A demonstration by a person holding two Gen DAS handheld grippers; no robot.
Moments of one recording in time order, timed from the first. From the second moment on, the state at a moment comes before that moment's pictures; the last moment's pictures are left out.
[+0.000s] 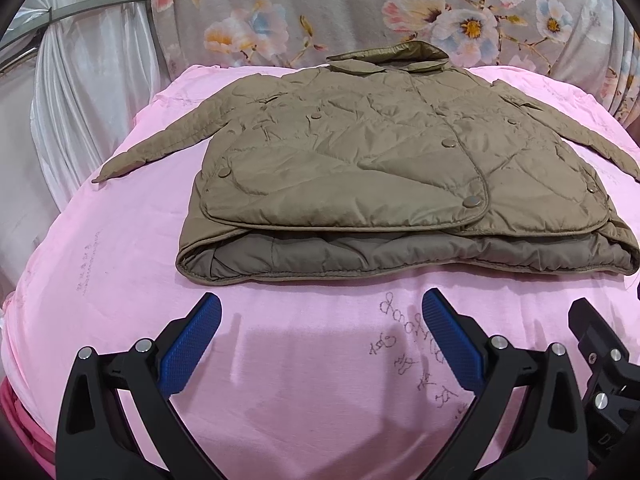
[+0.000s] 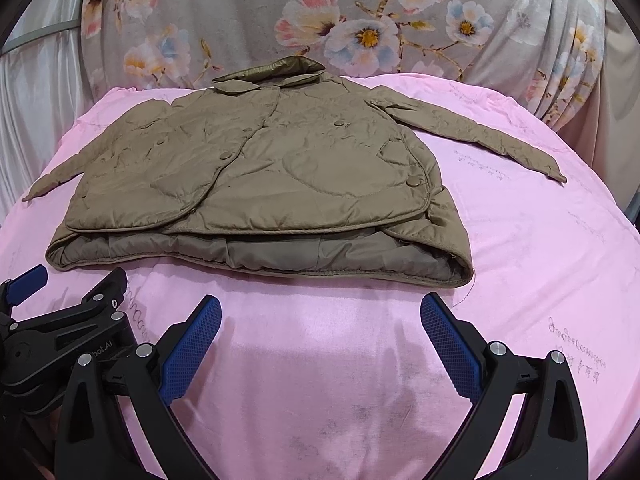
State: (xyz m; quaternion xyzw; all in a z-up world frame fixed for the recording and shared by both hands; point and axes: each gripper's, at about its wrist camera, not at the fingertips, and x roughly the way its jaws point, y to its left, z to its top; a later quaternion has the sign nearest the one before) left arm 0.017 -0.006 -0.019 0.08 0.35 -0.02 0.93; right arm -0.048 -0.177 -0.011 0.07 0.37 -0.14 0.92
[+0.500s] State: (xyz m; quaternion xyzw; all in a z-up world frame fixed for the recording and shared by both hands) left arm 0.024 0.000 0.010 0.09 0.35 -0.02 0.93; right arm -0.037 -0.270 0.035 0.11 0.32 -0.17 0.93
